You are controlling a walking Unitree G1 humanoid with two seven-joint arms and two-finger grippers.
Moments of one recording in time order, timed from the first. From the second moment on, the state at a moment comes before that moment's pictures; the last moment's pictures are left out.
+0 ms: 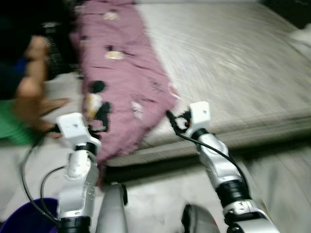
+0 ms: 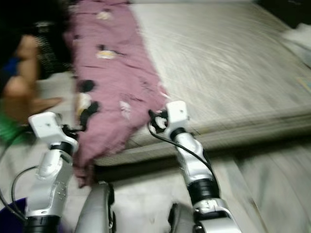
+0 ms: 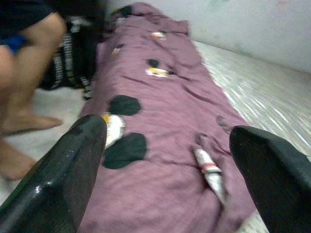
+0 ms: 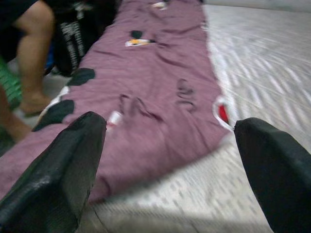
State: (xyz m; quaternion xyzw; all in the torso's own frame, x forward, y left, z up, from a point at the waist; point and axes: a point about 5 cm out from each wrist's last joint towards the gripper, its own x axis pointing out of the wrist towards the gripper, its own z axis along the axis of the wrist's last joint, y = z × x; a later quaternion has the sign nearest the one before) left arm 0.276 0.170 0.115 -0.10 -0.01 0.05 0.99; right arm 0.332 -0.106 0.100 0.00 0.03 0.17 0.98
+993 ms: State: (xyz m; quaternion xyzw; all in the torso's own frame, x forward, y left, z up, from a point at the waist) left arm 0.281 0.174 0.116 -0.11 -0.01 0.06 0.99; right arm 0.337 -0.076 0.108 -0.01 0.01 0.21 0.98
